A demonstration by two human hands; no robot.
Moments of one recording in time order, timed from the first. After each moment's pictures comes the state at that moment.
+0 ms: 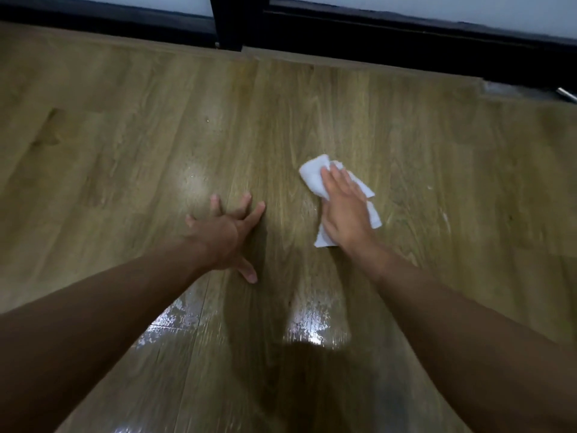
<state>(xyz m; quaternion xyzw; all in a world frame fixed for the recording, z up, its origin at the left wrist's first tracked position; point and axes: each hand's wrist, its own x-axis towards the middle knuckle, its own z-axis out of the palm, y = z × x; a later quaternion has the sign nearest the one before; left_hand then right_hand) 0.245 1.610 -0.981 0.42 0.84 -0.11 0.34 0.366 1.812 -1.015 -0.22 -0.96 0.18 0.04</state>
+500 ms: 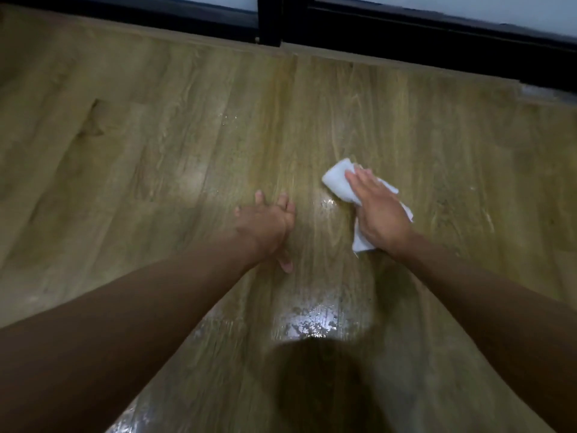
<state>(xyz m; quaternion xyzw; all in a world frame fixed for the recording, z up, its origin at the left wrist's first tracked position) 0.232 1.600 -0.962 0.46 0.82 -0.13 0.34 0.353 1.792 -1.010 -0.16 -0.97 0.15 -0.01</state>
